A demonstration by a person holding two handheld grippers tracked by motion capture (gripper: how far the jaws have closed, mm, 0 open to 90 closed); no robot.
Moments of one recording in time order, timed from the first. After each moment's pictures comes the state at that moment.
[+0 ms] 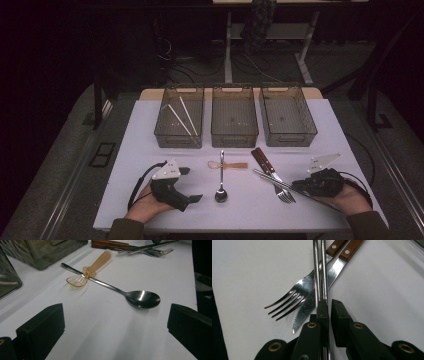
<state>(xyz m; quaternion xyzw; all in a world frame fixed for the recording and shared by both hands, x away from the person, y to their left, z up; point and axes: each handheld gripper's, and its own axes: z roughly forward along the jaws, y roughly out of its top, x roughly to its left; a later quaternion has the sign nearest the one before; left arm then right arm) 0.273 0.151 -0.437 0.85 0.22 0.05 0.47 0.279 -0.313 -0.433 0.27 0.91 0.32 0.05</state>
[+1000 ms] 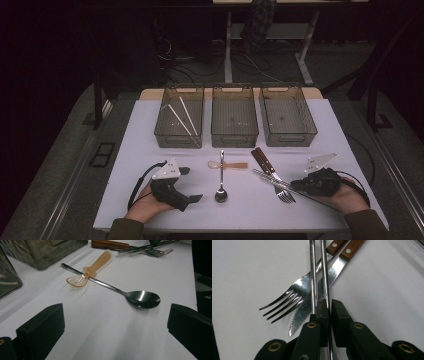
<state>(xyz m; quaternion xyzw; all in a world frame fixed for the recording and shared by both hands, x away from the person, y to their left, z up) 0.273 0.151 -0.437 0.85 0.22 0.05 0.48 0.282 -0.308 -0.436 0.26 0.91 0.31 0.05</state>
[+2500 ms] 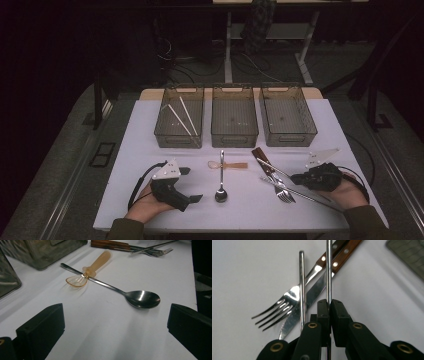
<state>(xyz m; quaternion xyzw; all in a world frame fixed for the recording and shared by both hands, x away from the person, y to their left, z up) 0.273 0.151 -0.437 0.85 0.22 0.05 0.47 0.290 -0.311 -0.426 0.26 0.91 0.32 0.07</state>
